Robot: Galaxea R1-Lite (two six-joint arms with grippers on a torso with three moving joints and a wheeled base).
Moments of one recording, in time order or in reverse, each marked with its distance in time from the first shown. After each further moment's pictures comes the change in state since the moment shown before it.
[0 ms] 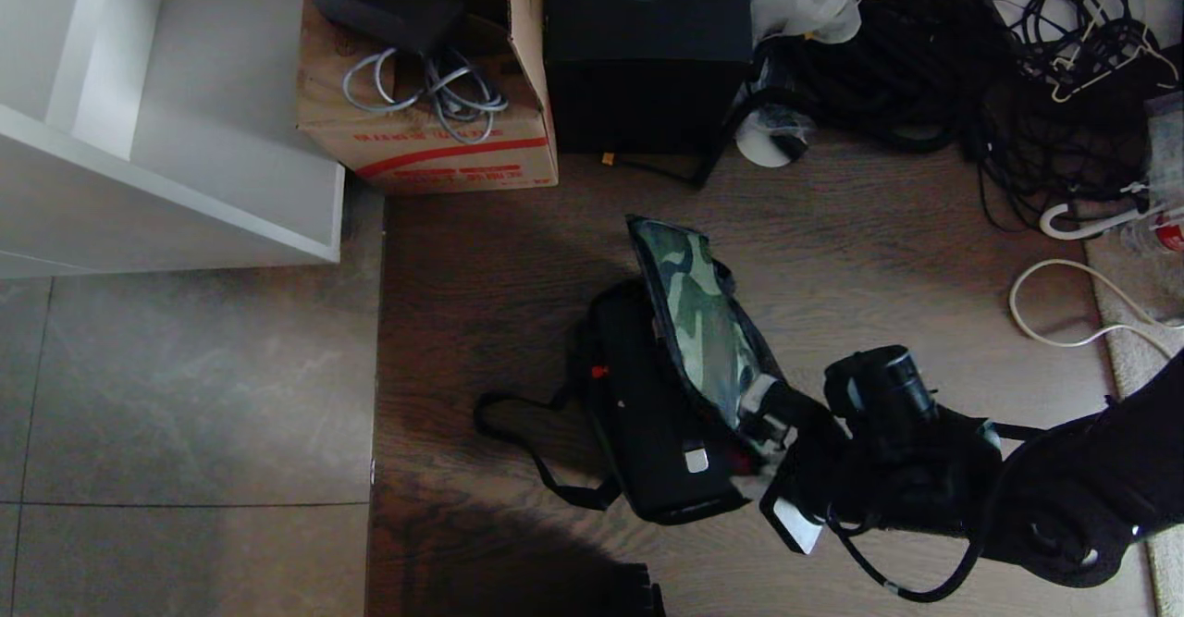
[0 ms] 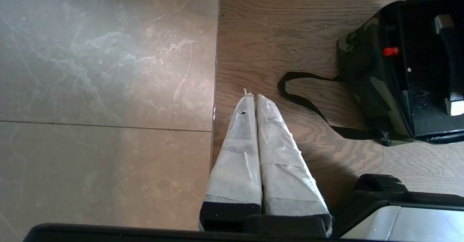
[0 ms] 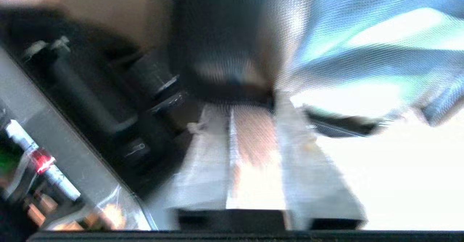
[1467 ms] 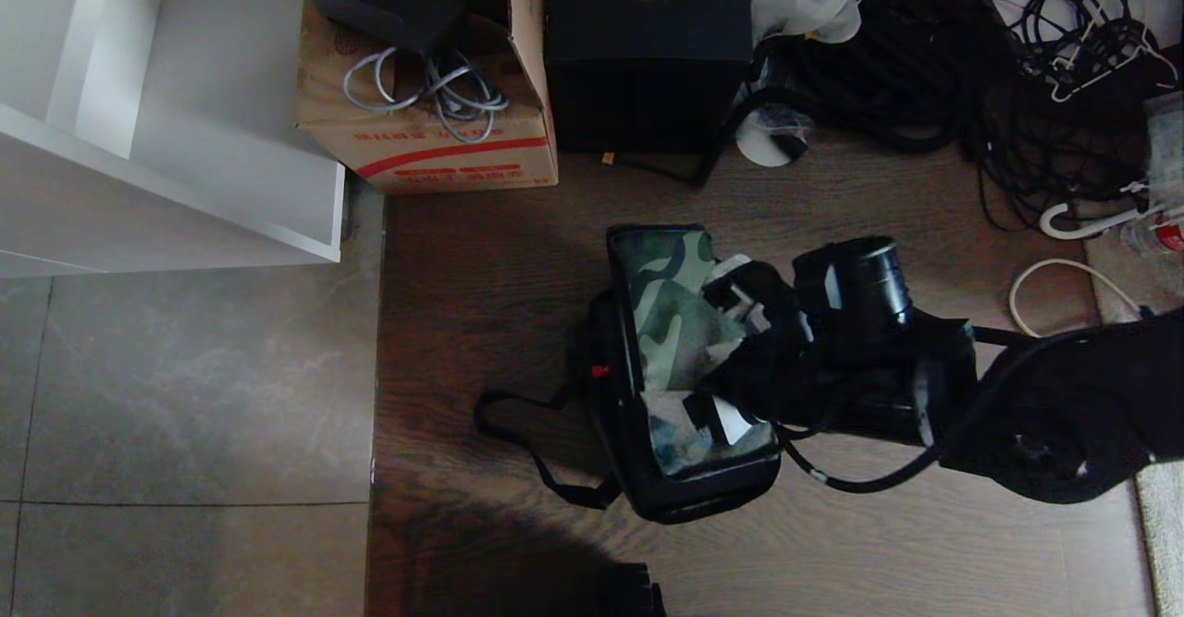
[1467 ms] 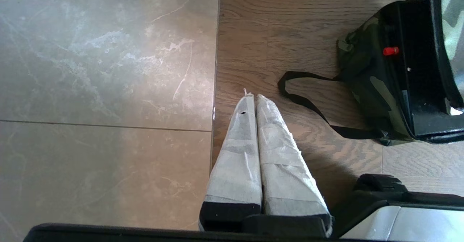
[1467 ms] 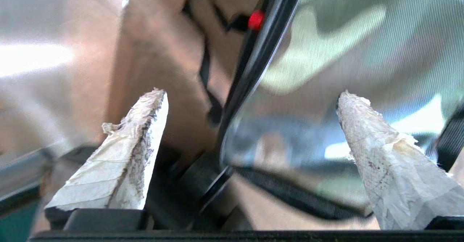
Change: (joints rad) left arm -0.001 0.000 0.000 0.000 0.000 0.000; right arm 0.107 -0.065 -0.337 0.145 -0.061 0.283
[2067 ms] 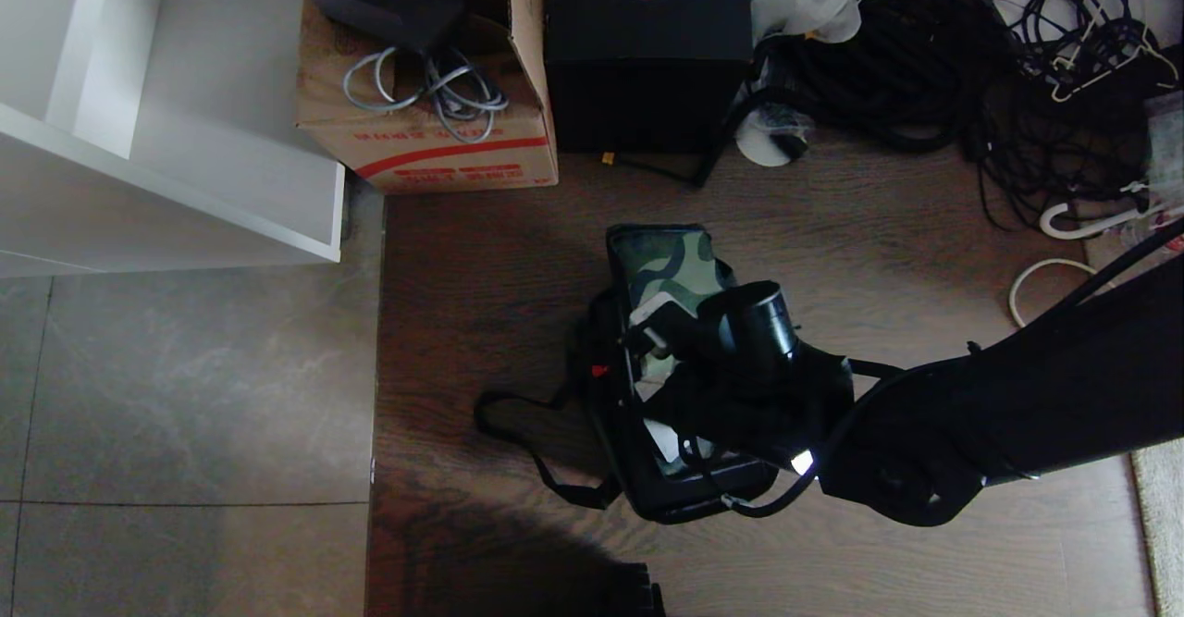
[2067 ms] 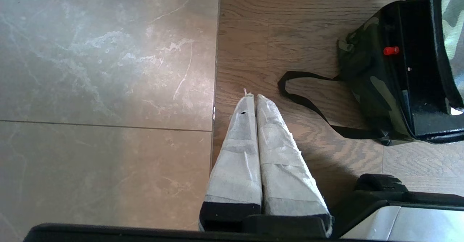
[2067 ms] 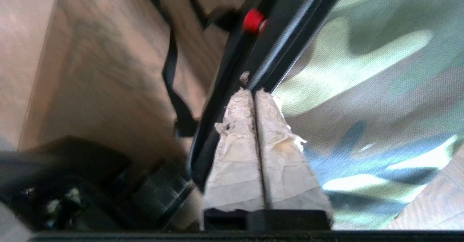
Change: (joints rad) left arm 0.000 0.000 0.000 0.000 0.000 0.000; right arm 0.096 0.180 -0.072 -0.089 -0.219 -0.147
